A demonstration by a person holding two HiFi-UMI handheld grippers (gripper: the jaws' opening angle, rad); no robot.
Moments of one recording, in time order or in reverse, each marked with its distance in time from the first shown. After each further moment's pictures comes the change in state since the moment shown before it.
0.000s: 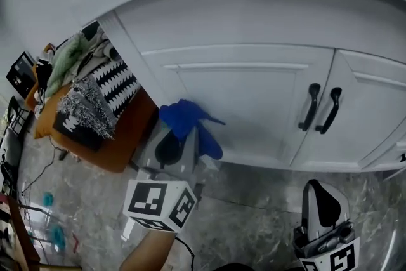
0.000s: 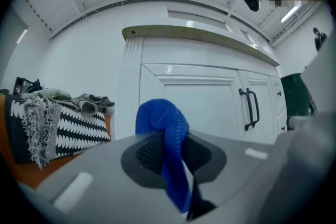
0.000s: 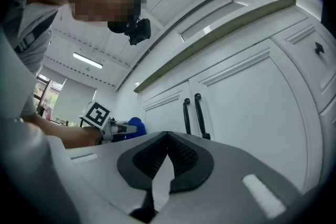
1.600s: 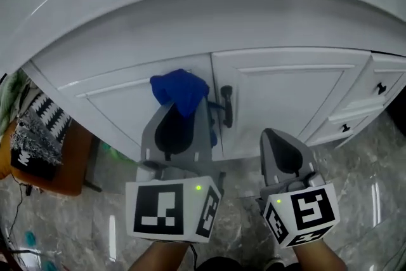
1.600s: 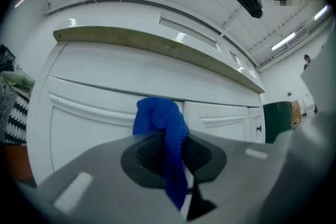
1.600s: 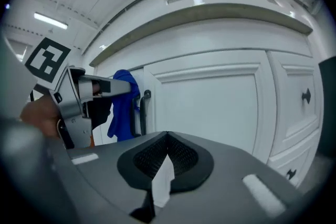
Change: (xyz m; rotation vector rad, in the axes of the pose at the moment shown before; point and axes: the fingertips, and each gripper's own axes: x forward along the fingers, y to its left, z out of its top) left arm 0.043 -0.189 0.095 -0.093 -0.117 -0.212; right arm 0.016 -0.075 0.042 -0.164 0.327 -0.316
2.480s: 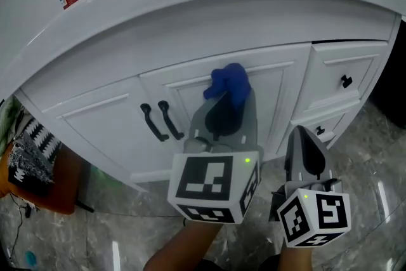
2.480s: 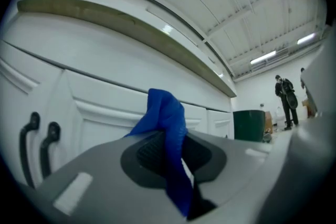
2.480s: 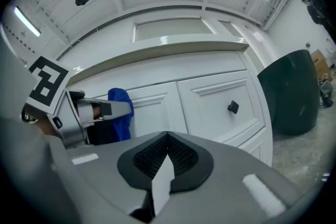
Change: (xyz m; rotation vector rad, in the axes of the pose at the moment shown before) left arm 0.054 -0.186 -0.011 -0.070 -0.011 -0.313; right arm -0.090 -0.147 0.010 0.184 -0.228 -0.338
